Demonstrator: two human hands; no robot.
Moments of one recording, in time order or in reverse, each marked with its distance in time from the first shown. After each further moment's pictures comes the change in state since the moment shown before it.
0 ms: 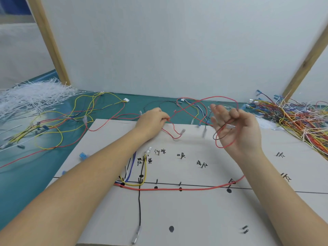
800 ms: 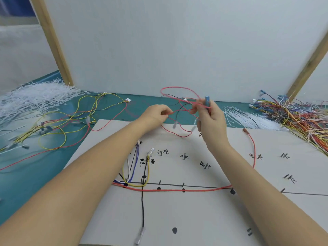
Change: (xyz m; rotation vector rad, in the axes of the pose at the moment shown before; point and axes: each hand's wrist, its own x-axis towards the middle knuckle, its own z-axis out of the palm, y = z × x) left_hand 0.018 -0.004 -0.012 -0.321 -0.096 -0.068; right_hand 0.022 0.045 0.036 -0.908 0.080 -0.352
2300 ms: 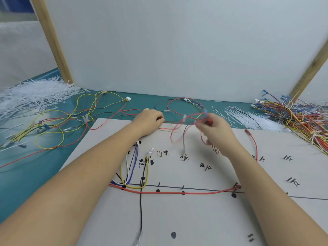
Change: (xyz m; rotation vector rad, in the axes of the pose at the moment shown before) left_hand -0.003 -0.030 0.006 0.349 -0.021 0.046; right_hand 0.009 0.025 -0.028 -0.509 -0.211 0.174
